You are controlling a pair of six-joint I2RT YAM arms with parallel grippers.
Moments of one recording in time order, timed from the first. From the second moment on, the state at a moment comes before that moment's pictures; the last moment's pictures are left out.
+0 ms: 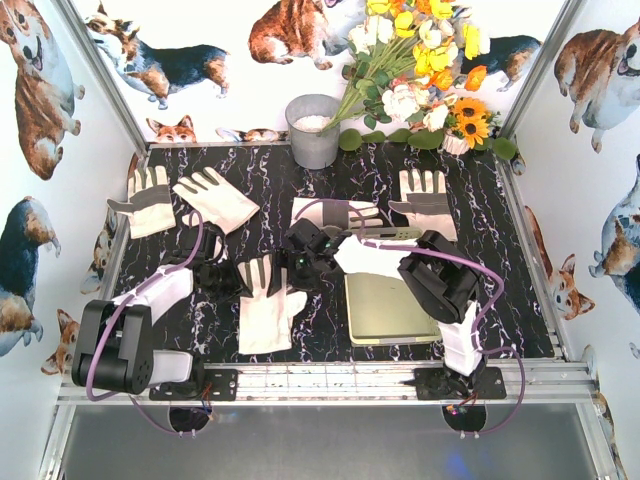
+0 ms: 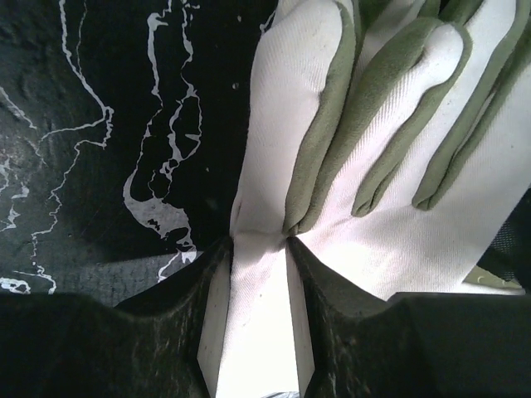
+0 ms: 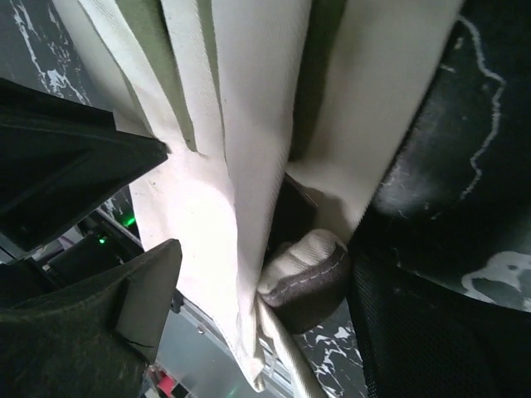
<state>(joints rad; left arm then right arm) -0.11 1.32 0.56 -0.43 0.32 -0.58 0.89 1.97 1.29 -0.30 -0.33 0.89</state>
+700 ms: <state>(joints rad) -0.11 1.29 0.52 -0.38 0.37 -0.58 0.92 2.01 1.29 -0.30 -0.34 0.86</state>
